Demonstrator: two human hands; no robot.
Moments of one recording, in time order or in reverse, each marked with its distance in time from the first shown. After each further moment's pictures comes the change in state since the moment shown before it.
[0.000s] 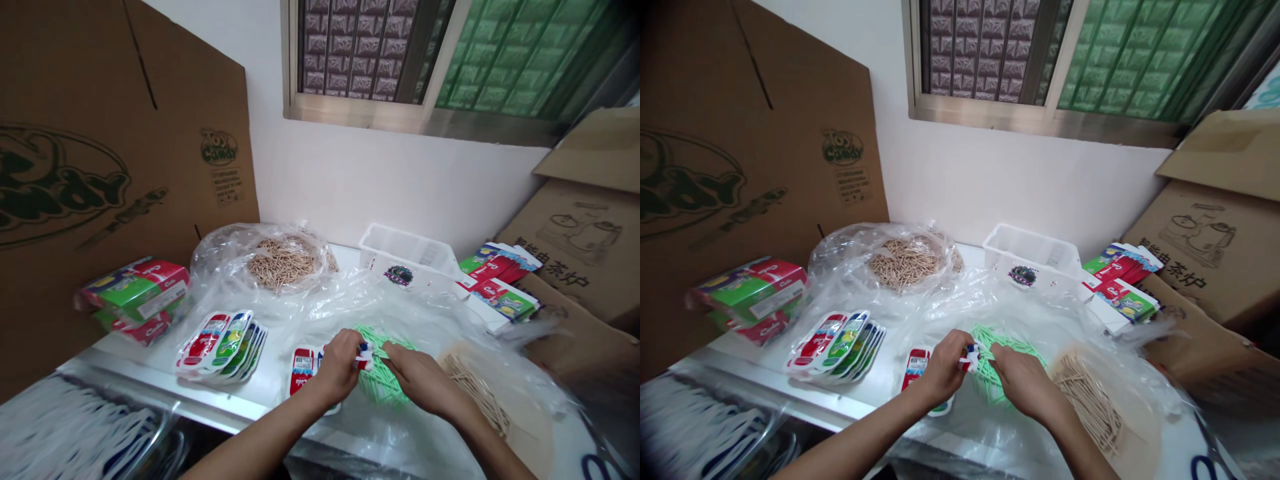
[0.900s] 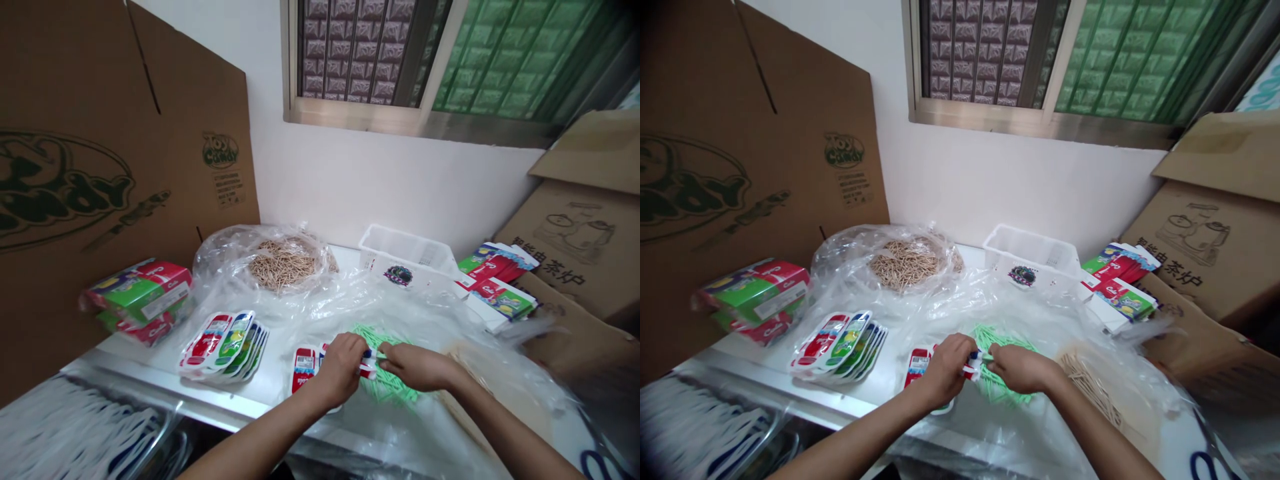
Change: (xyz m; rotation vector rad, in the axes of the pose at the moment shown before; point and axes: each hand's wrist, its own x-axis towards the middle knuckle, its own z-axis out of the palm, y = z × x) left_hand -0.002 0.003 -0.004 0.198 -0.149 0.090; right_hand 0.020 0.003 -0.015 -0.055 -0.291 -0.095
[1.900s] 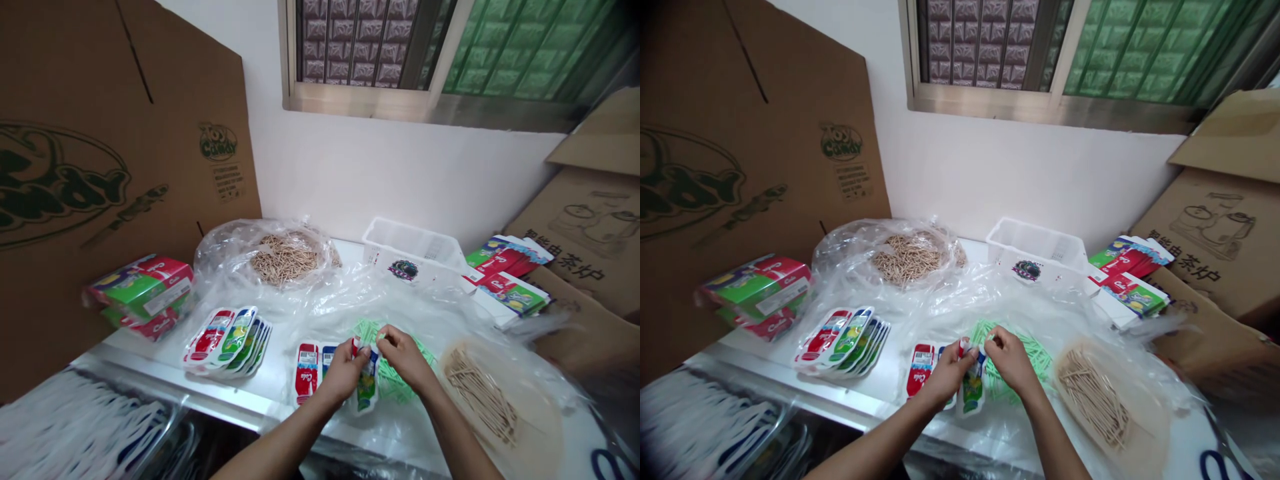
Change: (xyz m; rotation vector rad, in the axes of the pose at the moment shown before) left_hand -0.001 0.014 0.022 -1.270 0.178 -0.716; right_hand 0.030 -0.011 0.041 0.961 0.585 0.139
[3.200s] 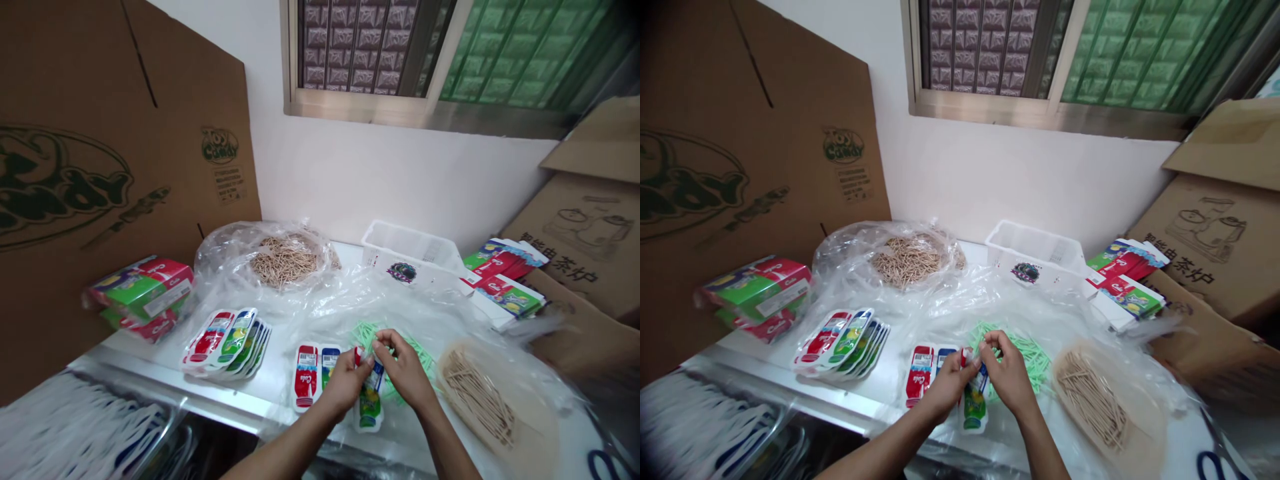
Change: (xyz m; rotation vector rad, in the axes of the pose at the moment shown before) left_hand -0.013 0.000 0.008 -0.164 -0.048 -0.071; right_hand -0.020 -0.010 0.011 -0.052 0.195 -0.117
